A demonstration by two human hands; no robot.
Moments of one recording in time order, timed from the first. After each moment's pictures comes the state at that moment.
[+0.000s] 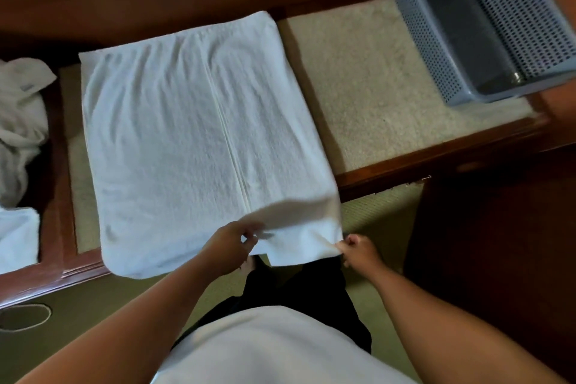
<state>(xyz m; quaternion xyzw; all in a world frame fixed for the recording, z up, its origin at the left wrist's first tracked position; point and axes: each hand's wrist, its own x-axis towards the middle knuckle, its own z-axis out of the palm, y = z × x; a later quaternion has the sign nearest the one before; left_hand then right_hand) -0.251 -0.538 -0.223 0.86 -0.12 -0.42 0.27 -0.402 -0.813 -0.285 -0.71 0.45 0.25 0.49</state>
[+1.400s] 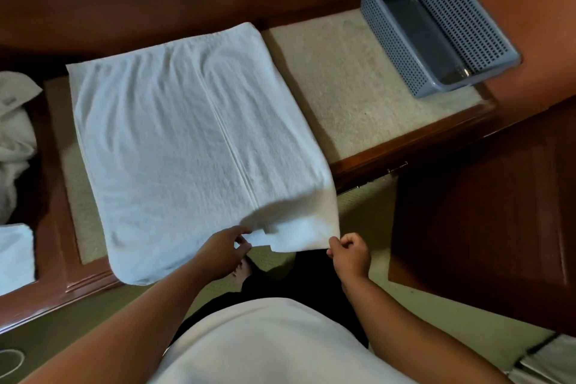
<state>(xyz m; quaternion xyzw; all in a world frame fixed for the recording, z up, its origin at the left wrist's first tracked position) -0.253 -0.490 -0.224 0.85 -0.18 -0.43 0.26 -0.415 -0.711 -0.232 -0.63 0.63 -0.01 0.46</state>
